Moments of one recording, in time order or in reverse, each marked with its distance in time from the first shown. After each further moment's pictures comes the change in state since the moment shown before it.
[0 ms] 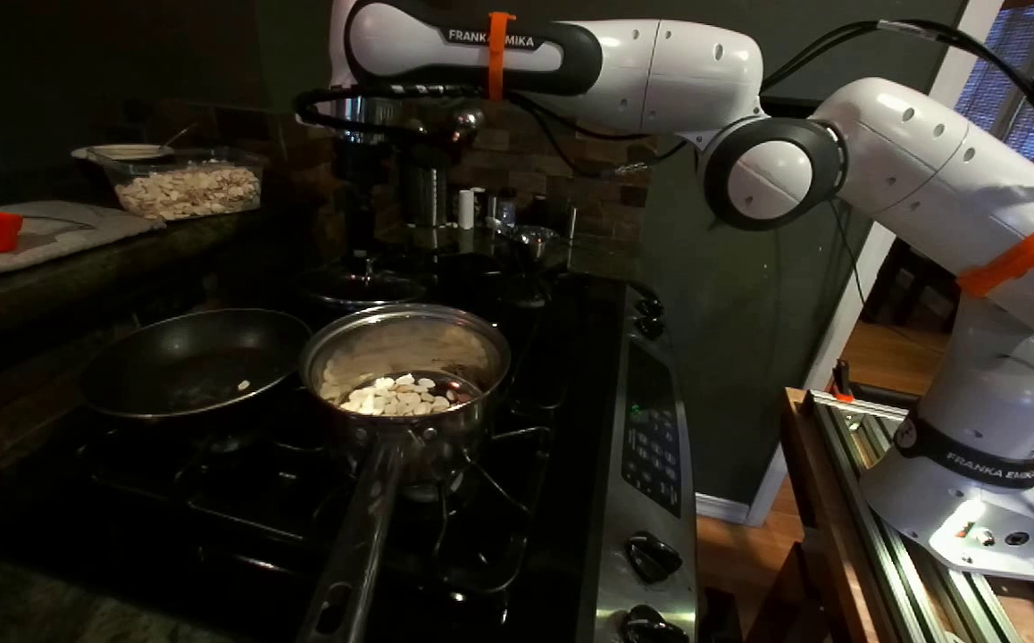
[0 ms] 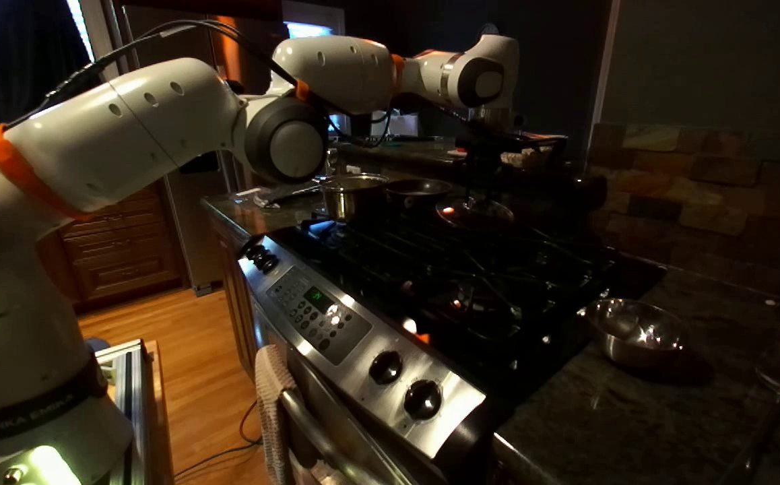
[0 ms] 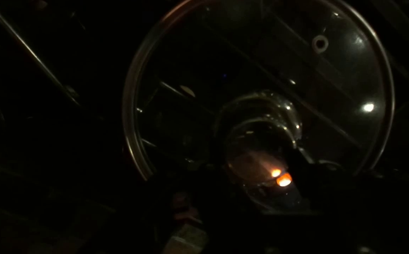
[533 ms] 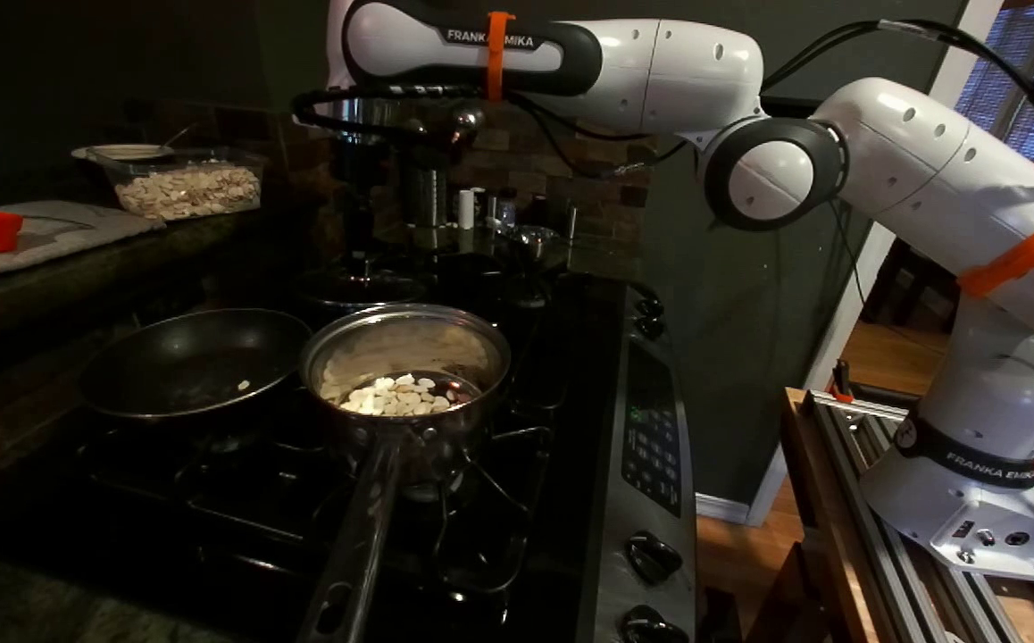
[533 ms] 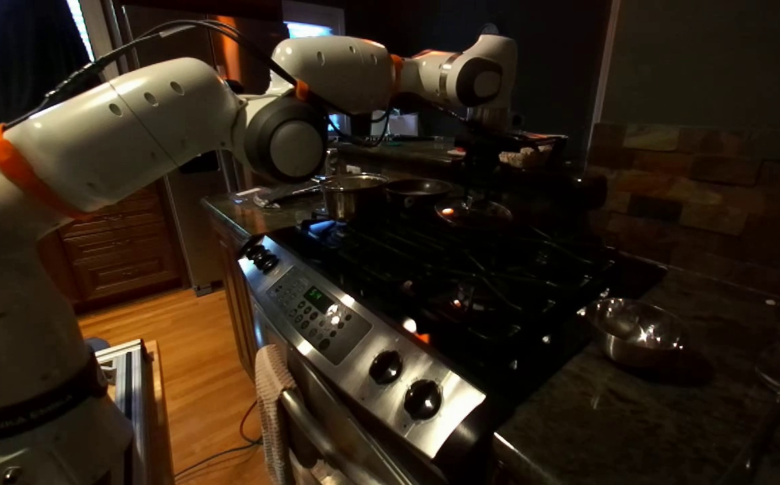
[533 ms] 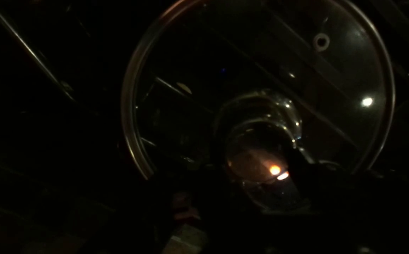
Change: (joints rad) arm 0.006 0.000 0.000 0.000 -0.002 0.000 -0.007
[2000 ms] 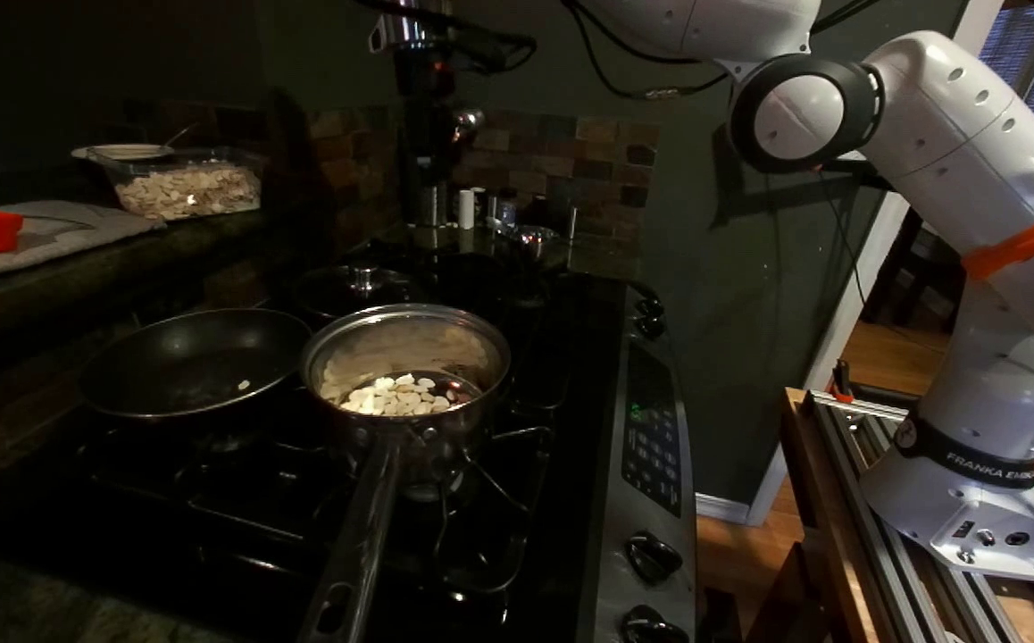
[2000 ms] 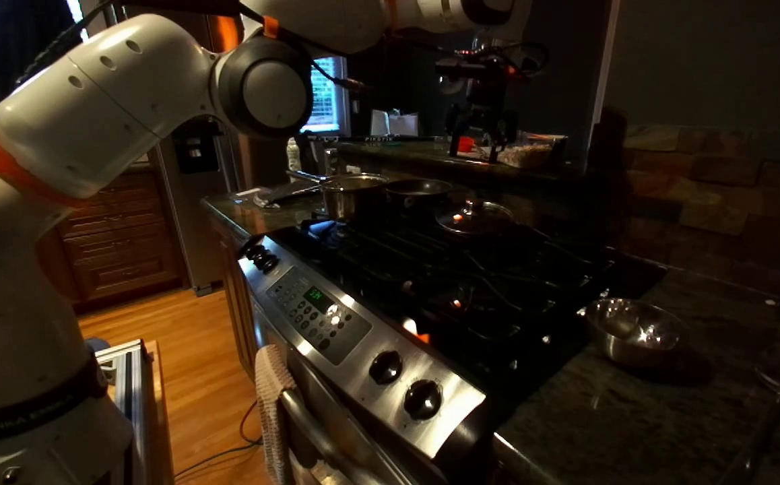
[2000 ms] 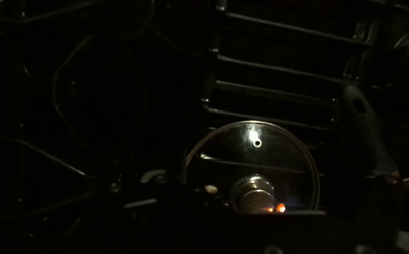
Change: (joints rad) arm -0.059 -0.191 -0.055 0.005 -0.014 -0.417 0.412
